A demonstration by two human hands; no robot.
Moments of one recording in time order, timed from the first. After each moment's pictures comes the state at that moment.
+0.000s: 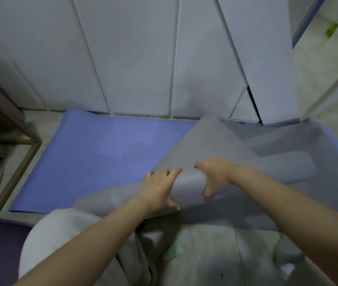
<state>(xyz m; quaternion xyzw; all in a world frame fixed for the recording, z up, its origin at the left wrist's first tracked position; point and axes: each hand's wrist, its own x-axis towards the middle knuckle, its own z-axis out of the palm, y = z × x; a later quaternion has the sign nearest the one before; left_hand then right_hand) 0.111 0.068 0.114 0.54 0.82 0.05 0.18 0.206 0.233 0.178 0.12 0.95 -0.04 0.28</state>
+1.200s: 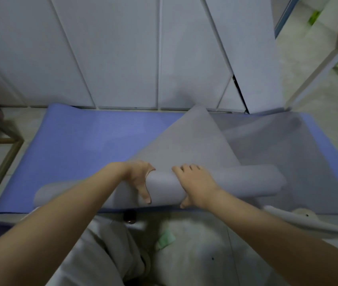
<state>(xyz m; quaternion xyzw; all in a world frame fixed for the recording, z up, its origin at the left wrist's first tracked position) 0.069 0.086 0.139 0.53 0.74 -0.10 0.41 0.239 0.179 0.141 0.12 0.98 0.02 0.16</state>
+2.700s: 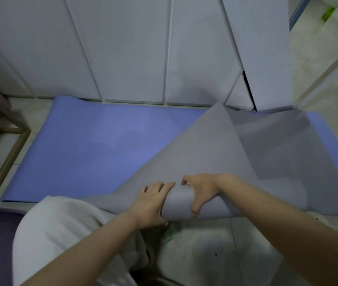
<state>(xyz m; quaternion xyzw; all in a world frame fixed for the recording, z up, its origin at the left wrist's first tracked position) 0.143 0.020 0.067 0.57 0.78 0.04 0.23 0.229 0.195 0.133 0.14 0.88 -0.21 0.41</state>
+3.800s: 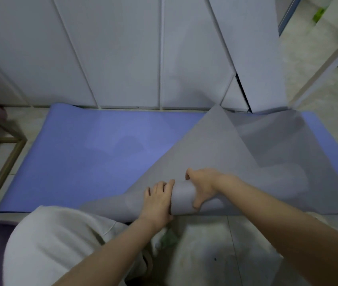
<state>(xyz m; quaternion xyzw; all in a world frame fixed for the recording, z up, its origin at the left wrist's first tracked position) 0.169 0.057 0.064 0.50 0.85 0.02 0.18 0.237 0.212 0.139 0.17 0.92 -0.09 0.33</state>
